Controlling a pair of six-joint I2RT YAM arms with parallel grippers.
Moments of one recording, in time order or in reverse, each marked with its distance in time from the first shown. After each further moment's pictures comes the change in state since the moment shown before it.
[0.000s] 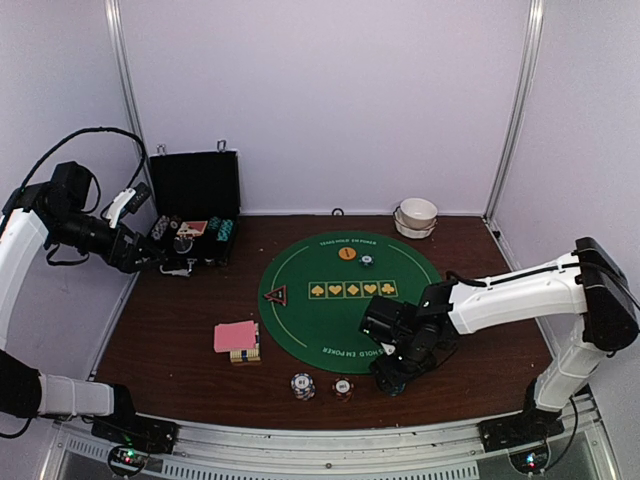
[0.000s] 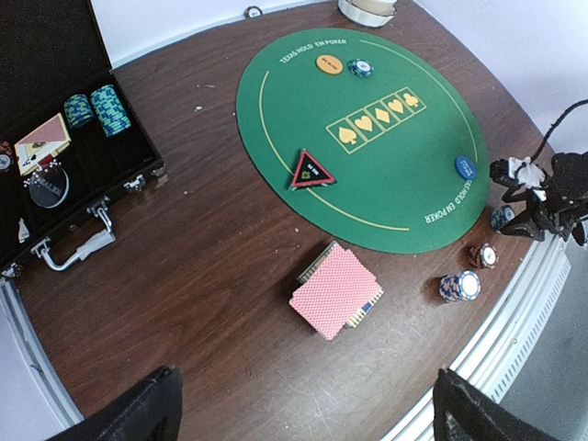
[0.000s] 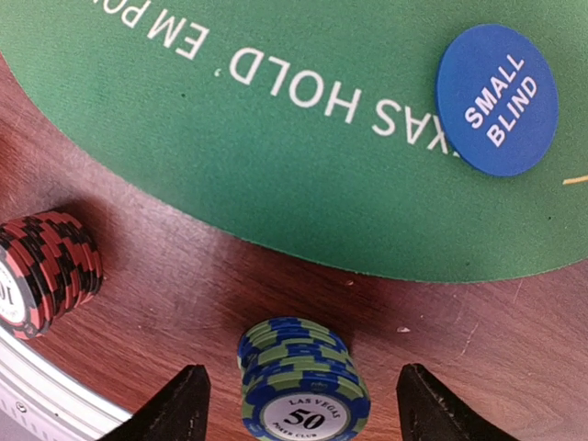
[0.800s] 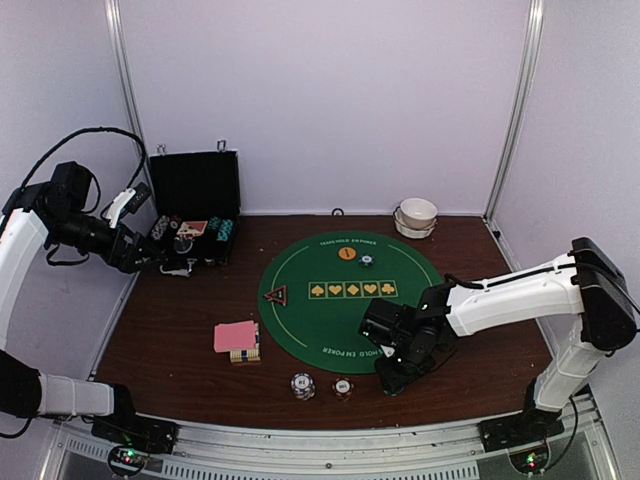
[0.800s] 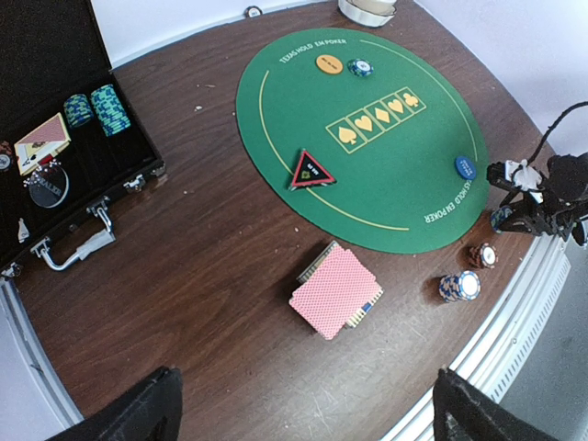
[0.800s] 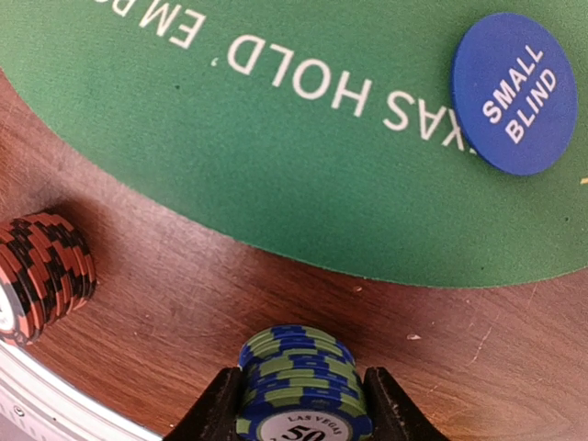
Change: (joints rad) left arm 0.000 0.000 0.000 -0.001 0.000 0.000; right arm 0.000 0.014 -0.014 0.023 -0.012 0.005
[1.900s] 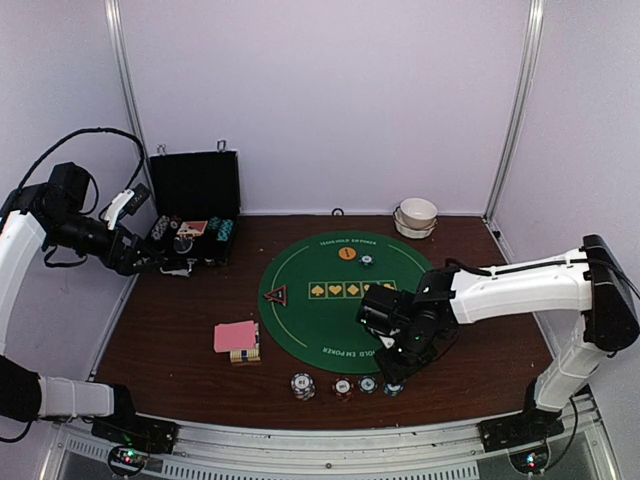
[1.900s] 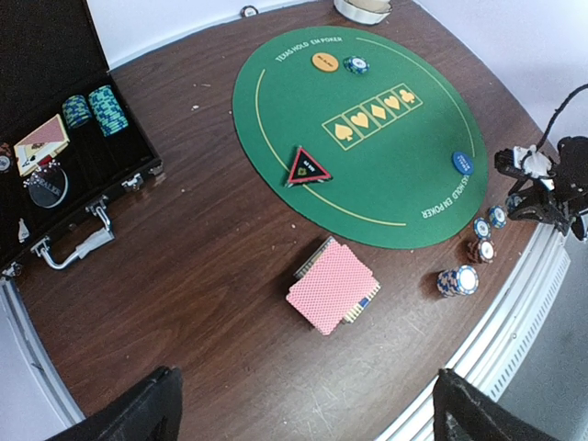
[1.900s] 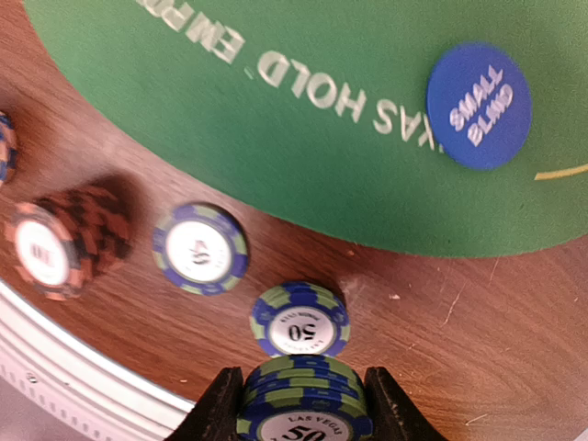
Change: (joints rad) left arm 0.000 -0.018 0.000 -0.019 0.000 0.014; right arm 0.000 -0.020 0.137 -0.163 0.004 -0.048
